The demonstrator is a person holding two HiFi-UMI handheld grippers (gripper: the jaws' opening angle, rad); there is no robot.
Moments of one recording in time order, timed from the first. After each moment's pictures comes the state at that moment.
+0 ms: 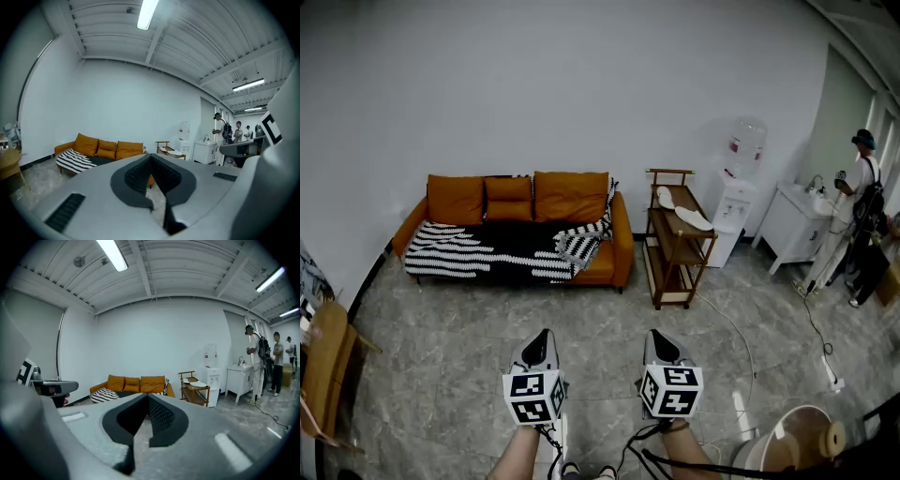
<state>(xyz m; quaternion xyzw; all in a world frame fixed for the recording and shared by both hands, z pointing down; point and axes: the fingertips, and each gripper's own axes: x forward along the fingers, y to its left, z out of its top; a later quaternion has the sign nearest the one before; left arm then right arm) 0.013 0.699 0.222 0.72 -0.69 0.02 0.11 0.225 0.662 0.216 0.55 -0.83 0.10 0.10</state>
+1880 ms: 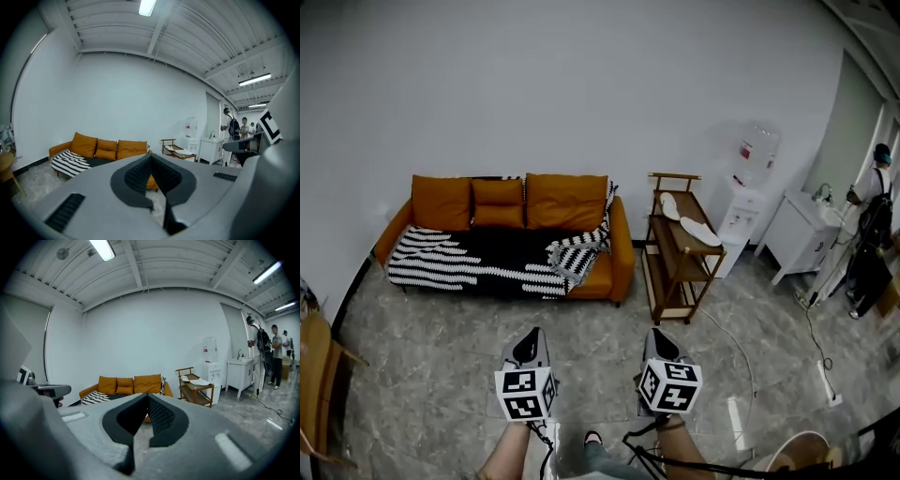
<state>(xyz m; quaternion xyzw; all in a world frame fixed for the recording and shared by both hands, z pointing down) -0.037 0.527 0.248 0.71 -0.69 0.04 0.12 0.201 0.482 0.241 0.57 -0.81 0.14 0.09</state>
